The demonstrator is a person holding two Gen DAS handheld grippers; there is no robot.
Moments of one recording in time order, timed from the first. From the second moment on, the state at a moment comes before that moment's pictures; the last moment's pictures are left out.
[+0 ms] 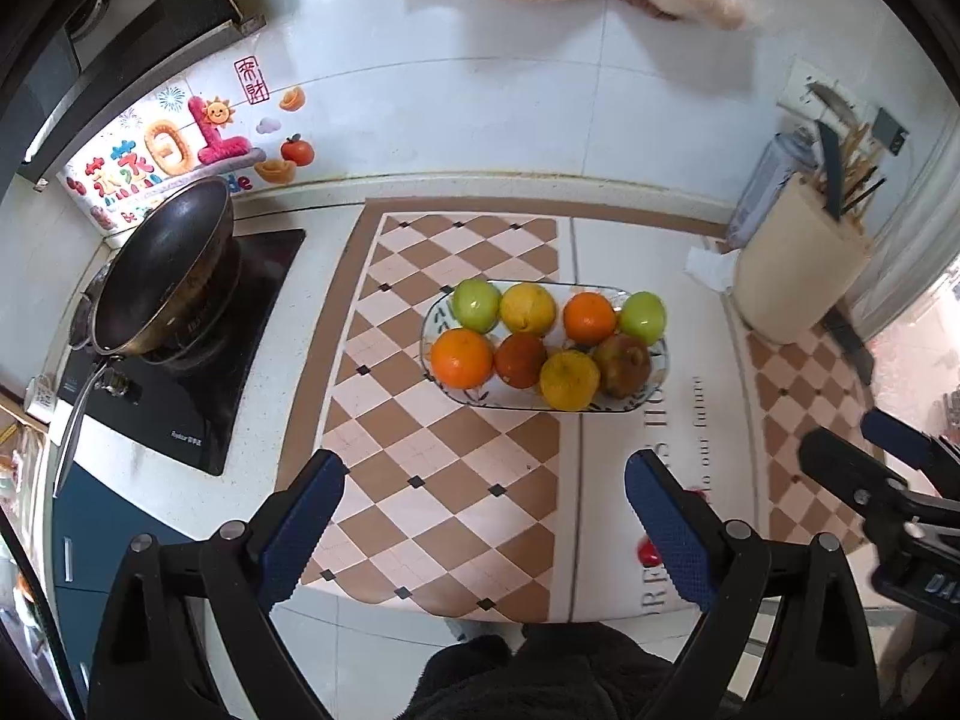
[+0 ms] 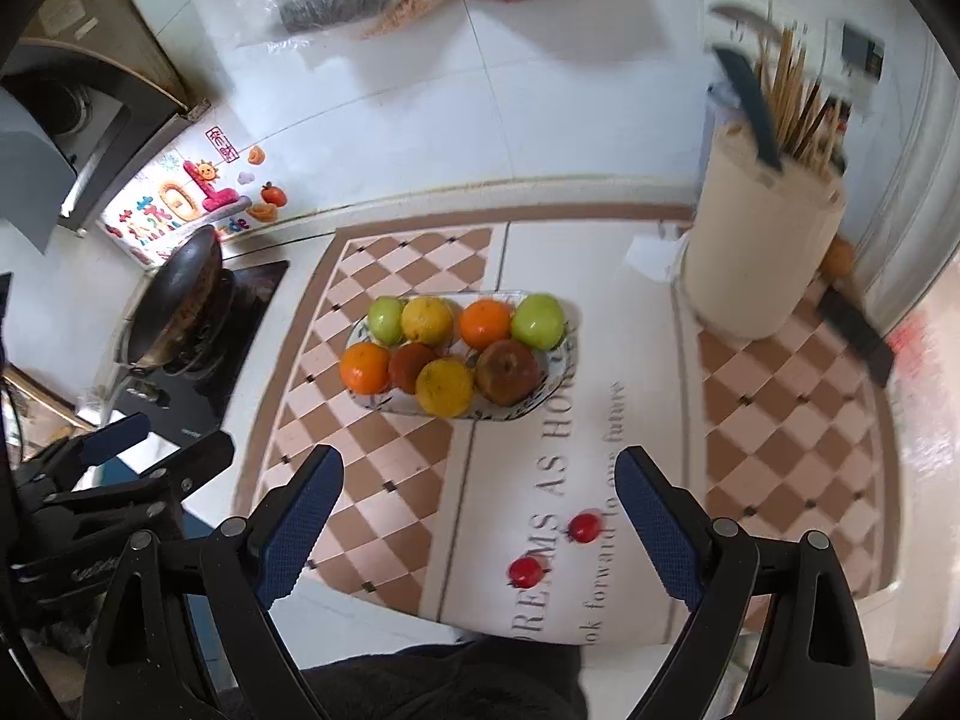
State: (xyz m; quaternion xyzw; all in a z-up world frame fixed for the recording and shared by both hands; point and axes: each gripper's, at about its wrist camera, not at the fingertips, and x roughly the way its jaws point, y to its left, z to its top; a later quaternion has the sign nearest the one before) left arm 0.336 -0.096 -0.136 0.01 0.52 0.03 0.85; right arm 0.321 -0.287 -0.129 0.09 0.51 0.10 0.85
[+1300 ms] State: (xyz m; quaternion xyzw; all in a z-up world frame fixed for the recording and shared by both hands) left arm 0.353 -0.248 -0.377 0.05 0.75 -0.15 0.64; right arm 0.350 -0.380 -0.367 0.15 0.67 0.06 0.73
